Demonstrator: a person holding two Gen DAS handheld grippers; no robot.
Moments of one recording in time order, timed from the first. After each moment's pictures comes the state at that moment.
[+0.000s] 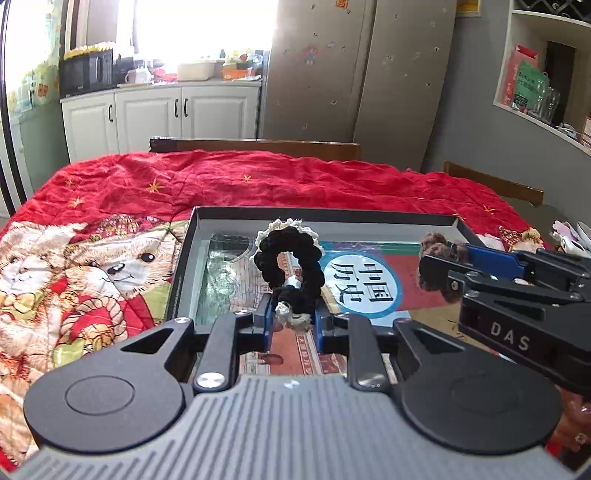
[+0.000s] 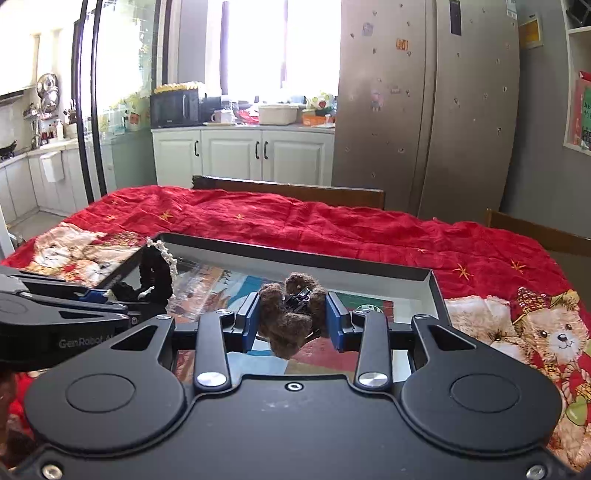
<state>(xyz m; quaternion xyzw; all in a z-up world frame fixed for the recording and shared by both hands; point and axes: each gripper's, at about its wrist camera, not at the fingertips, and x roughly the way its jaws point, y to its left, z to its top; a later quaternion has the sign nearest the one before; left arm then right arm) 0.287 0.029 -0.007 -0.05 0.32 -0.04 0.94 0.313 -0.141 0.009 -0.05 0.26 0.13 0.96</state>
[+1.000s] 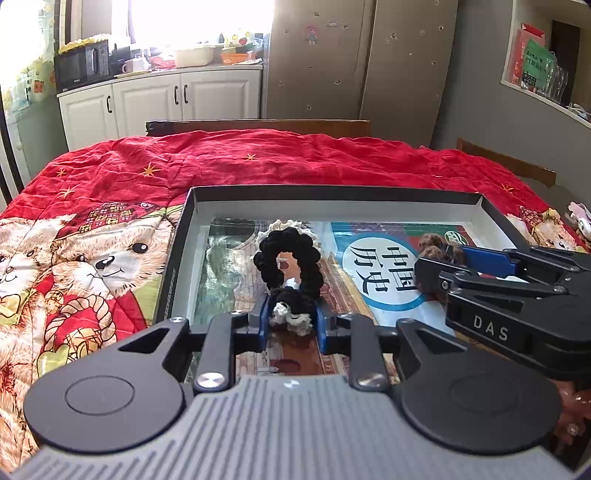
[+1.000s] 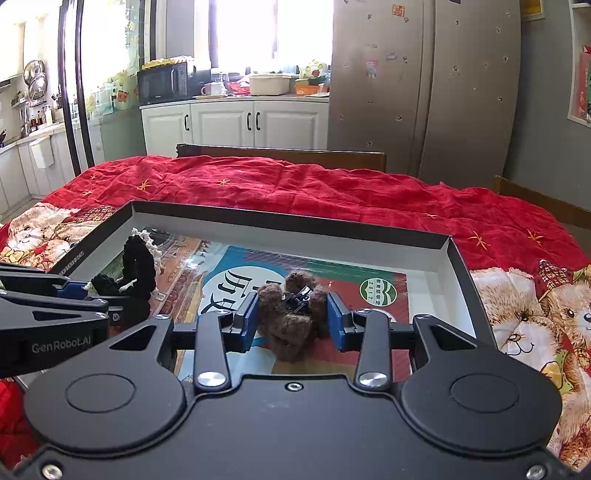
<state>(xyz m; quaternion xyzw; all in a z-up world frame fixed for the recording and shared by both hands) 0.310 0.030 -0.029 -0.02 0.35 -0.04 0.94 0.346 -0.137 -0.027 -0.05 0.30 0.13 0.94</state>
